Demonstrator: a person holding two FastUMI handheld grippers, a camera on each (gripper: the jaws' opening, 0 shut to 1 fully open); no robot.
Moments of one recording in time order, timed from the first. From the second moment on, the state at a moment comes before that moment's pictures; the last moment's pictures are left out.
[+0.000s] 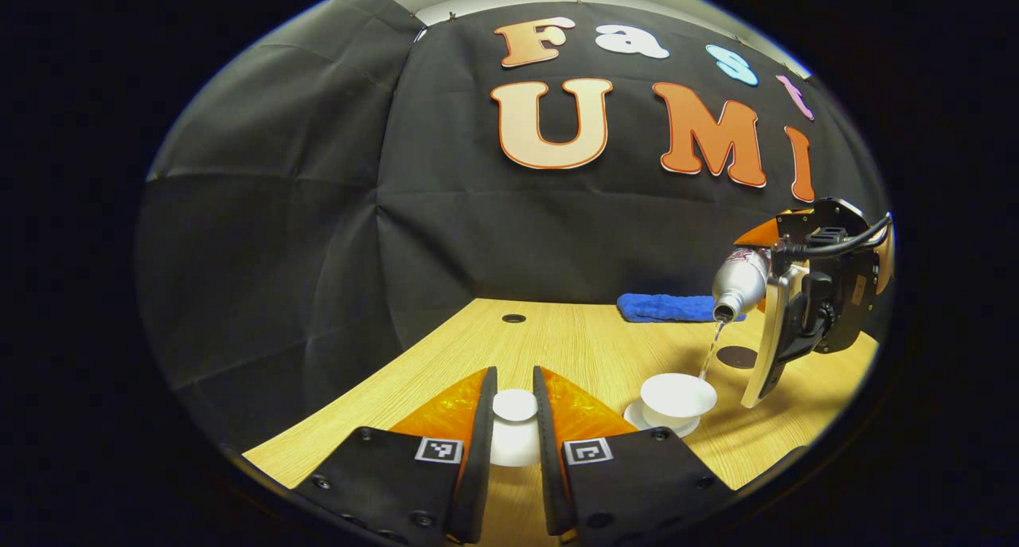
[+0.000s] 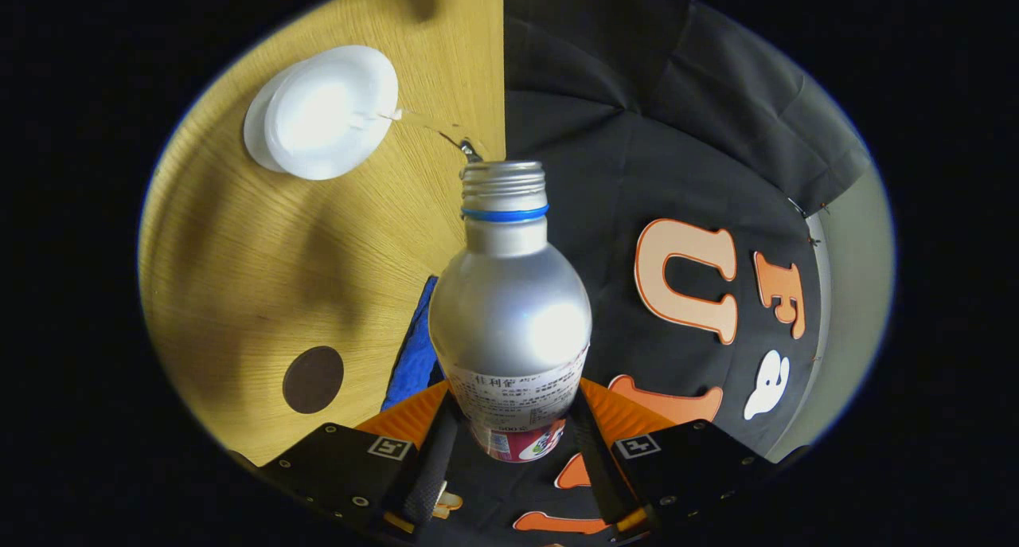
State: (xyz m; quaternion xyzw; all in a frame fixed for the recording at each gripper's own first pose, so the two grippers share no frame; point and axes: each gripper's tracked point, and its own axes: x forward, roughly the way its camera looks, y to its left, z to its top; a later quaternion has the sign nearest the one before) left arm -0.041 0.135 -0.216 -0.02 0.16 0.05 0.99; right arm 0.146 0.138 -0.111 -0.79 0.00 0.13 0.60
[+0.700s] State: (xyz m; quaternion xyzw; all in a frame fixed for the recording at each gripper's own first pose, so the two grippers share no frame) left arm -0.041 0.134 -0.207 -0.02 0.16 0.05 0.99; right arm 0.158 0.139 -0.087 -0.81 -0.03 0.11 0.57
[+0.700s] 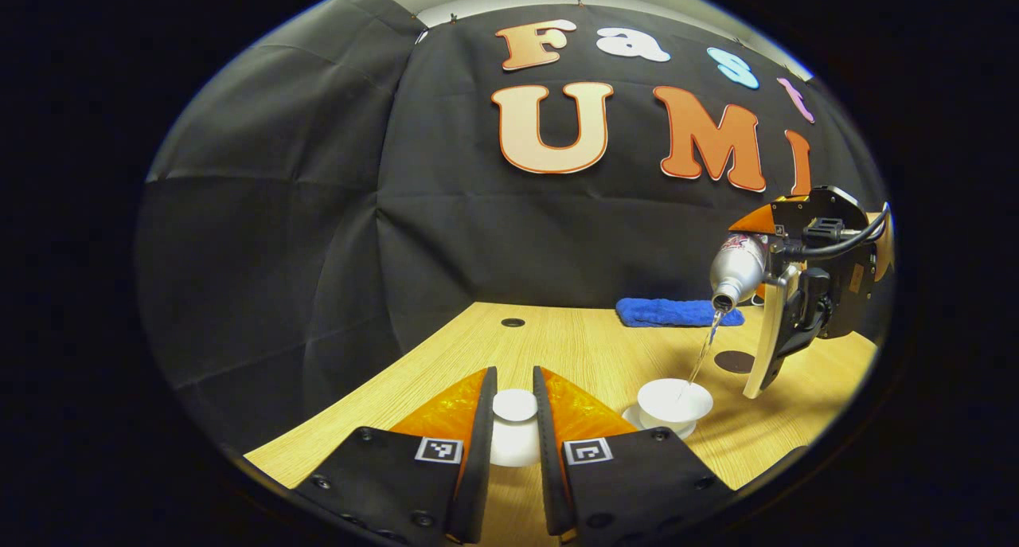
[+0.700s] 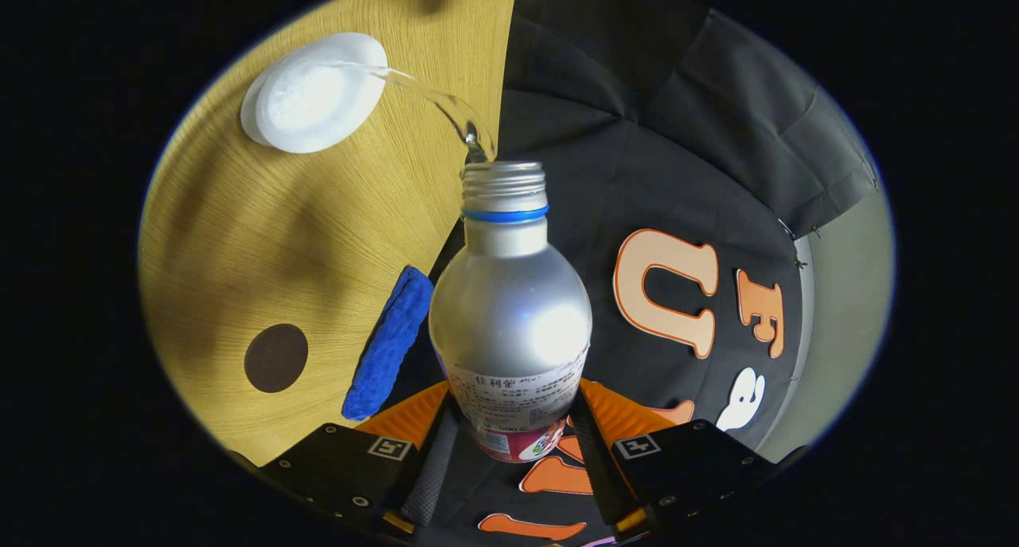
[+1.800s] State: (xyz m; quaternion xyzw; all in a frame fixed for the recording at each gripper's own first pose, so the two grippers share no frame) left arm -0.046 0.140 -0.211 -0.03 0.16 0.06 0.98; right arm 0.172 0.155 -0.071 -0.85 -0.08 0.09 0.51
